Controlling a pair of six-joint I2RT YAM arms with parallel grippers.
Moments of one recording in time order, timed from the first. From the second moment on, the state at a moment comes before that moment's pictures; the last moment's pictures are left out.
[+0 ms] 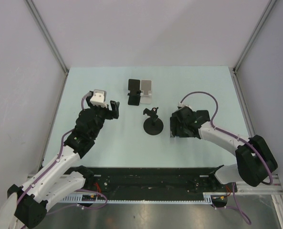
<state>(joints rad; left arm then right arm) -0.53 0.82 0.65 0.09 -0.28 -0.05 0.58 1.38 0.84 -0.46 0.18 0.50</state>
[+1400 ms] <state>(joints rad) -0.53 0.83 0.65 0.09 -0.26 -0.05 0.58 1.47 0.75 -0.34 0.12 0.57</state>
